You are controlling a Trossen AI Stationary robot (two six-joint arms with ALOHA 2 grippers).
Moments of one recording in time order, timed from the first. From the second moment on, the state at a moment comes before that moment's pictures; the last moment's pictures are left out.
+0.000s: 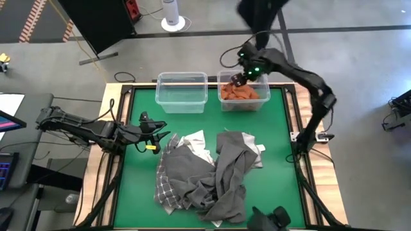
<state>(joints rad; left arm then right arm) -0.21 0.75 0.55 -0.26 -0.63 -0.27 -0.73 1.73 1.70 -1.10 0.08 0.29</state>
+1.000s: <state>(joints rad) -0.18 1.04 0.80 -0.26 -0.32 -0.16 0.23 1.36 1.20 -0.53 0.37 0.16</state>
